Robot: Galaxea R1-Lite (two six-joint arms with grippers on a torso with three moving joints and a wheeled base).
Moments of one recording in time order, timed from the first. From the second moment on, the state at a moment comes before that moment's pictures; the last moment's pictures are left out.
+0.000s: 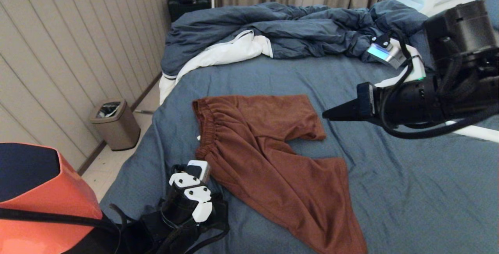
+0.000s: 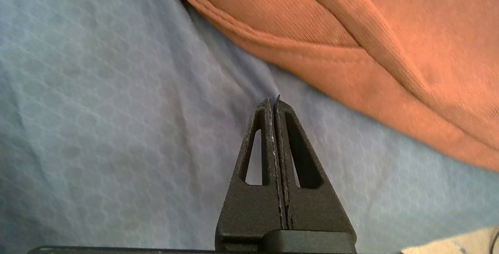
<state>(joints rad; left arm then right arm) -0.83 1.97 -0.48 -0.93 0.35 -0.43 0.35 1.56 -1.39 0.35 0.35 0.33</state>
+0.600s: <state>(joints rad) -0.64 2.02 -0.80 -0.69 0.34 -0.40 0.29 1.70 -1.53 0.35 0.35 0.32</state>
